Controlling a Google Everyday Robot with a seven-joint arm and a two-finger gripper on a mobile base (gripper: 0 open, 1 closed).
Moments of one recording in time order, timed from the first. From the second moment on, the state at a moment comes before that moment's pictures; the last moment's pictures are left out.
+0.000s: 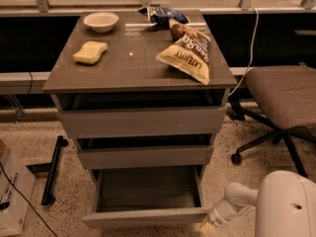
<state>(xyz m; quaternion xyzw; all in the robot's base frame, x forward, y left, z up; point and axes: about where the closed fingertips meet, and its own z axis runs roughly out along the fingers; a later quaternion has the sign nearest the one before) 0.423 -0.223 0.180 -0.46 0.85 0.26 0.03</state>
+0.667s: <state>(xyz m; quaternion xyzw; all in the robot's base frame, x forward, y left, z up) 0.454 -0.199 0.173 -0.47 0.85 0.23 0.09</state>
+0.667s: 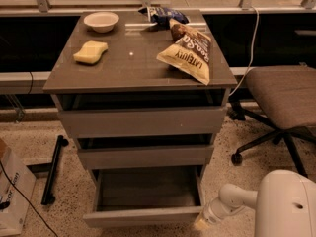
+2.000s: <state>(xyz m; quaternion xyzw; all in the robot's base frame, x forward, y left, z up) 0.543 -0.160 0.182 -0.50 0.83 0.19 0.18</state>
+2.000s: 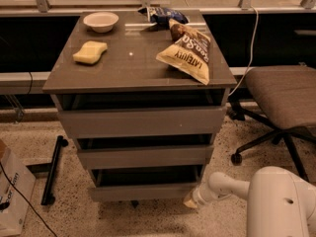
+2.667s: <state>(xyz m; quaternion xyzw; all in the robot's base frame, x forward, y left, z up) 0.607 -0.122 0.185 -0.53 0.79 0.17 0.27</state>
